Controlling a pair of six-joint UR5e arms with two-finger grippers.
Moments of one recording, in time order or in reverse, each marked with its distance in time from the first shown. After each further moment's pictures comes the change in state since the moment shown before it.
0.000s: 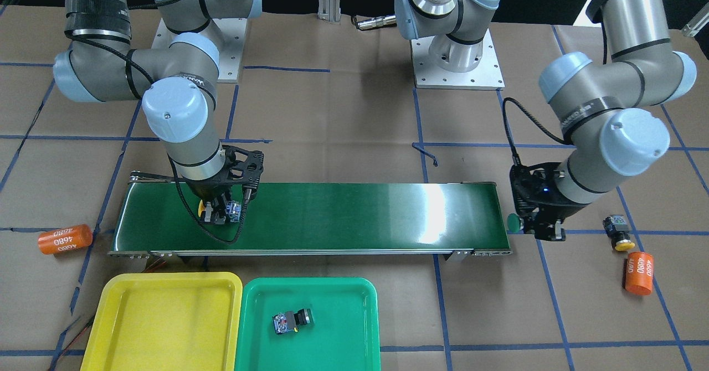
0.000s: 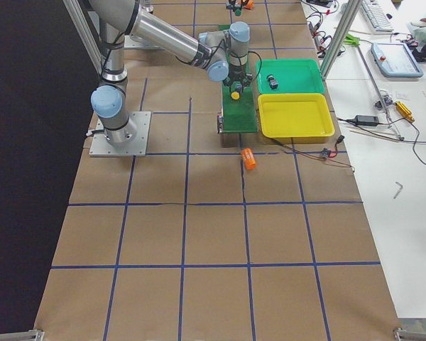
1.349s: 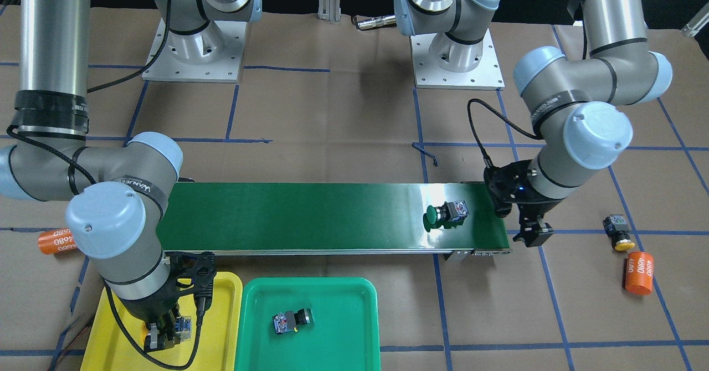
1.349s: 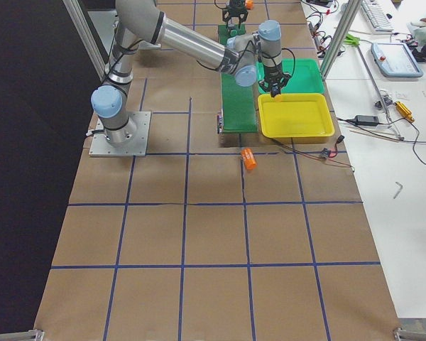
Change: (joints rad) left arm 0.021 0.014 -0.009 0.018 0.009 -0.102; right arm -0.076 0.351 -0.460 -0.107 -0.009 -0.280
